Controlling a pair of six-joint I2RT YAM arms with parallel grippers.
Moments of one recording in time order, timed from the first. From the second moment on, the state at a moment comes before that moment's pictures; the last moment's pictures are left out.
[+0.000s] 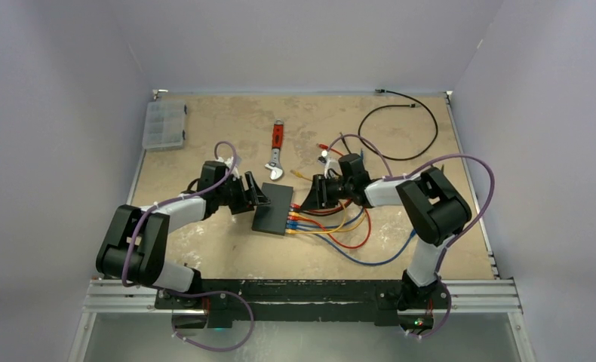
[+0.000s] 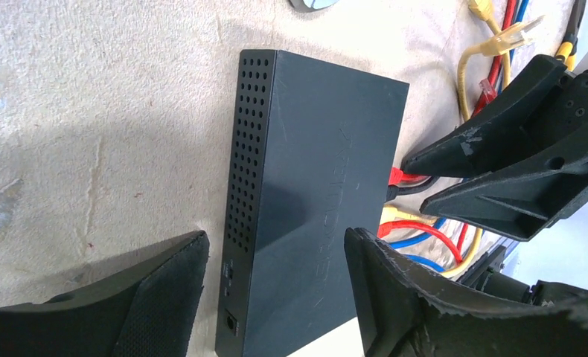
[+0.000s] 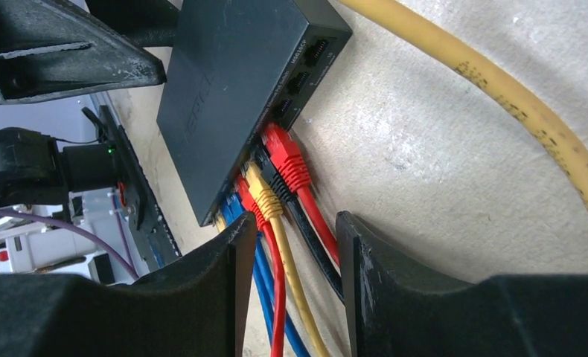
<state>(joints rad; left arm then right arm) -0.25 1.45 0.56 0.06 0.46 -0.62 0.50 1.81 0.79 0.27 -0.70 0.52</state>
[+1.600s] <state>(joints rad) -0.26 1.48 0.56 0.07 0.43 -0.60 0.50 2.12 0.95 0.52 -0.99 0.66</state>
